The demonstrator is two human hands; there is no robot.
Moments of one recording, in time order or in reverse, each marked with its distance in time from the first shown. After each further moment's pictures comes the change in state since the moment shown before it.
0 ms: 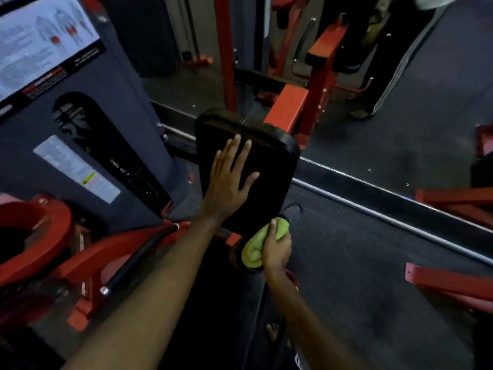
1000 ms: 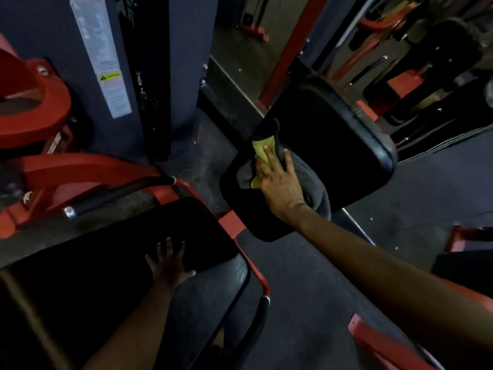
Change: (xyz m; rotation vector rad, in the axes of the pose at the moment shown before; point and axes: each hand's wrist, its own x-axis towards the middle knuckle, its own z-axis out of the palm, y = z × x) left_hand -0.341 -0.130 0.144 0.036 -0.890 -1.046; right_hand 0.024 -0.102 0.101 -1.942 -0.318 -1.713
